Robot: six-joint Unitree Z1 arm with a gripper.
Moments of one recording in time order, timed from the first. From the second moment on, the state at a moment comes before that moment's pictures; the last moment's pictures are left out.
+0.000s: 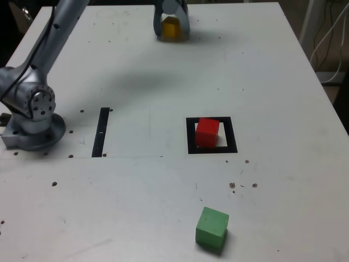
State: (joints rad) arm 0.90 2.51 -2.33 1.47 0.21 0.91
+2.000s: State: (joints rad) arm 0.24 1.91 -1.71 1.46 0.25 0.49
